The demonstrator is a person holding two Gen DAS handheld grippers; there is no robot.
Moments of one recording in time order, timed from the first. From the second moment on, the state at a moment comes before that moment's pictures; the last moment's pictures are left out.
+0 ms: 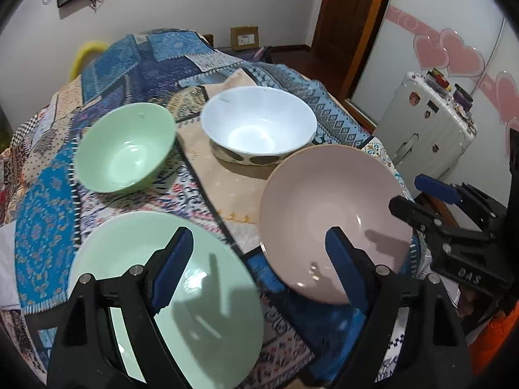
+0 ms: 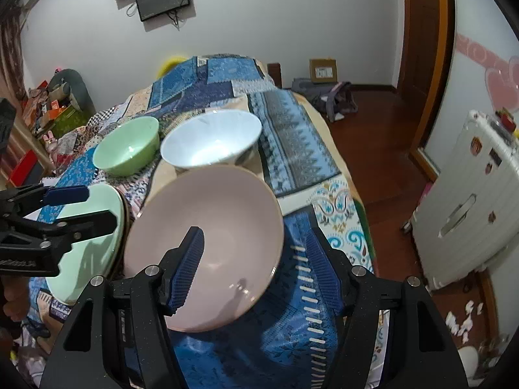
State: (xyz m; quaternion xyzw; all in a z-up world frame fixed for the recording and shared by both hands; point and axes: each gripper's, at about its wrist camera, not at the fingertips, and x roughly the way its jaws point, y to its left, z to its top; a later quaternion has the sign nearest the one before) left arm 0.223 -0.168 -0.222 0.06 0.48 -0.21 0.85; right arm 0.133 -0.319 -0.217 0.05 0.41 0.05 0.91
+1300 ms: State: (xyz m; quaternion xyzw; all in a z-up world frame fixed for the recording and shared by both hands) left arm 0.242 -0.193 -0.255 0.05 0.51 -0.24 0.82; right arm 0.140 -0.324 -0.243 0.10 0.45 0.08 0.88
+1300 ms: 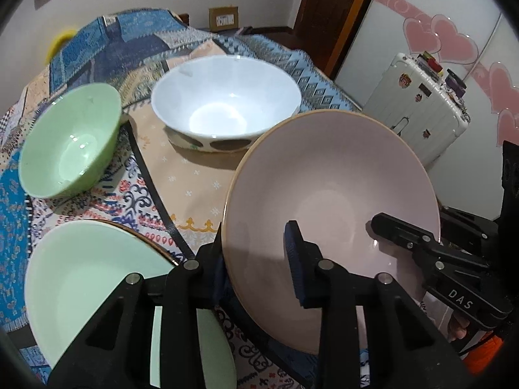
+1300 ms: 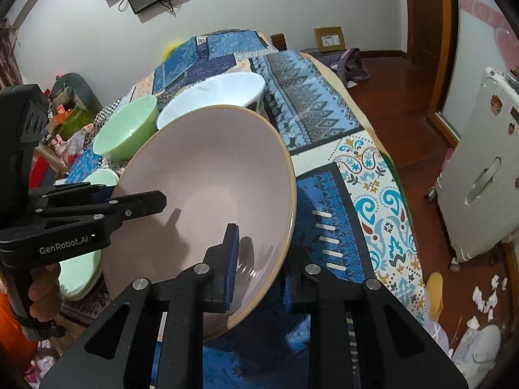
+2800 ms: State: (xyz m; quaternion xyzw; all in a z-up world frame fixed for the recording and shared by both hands) left arm 0.135 0.011 -0.142 -0.04 0.40 -0.11 0.91; right arm 0.127 -0.156 -0.166 0.04 0.36 0.22 0.90
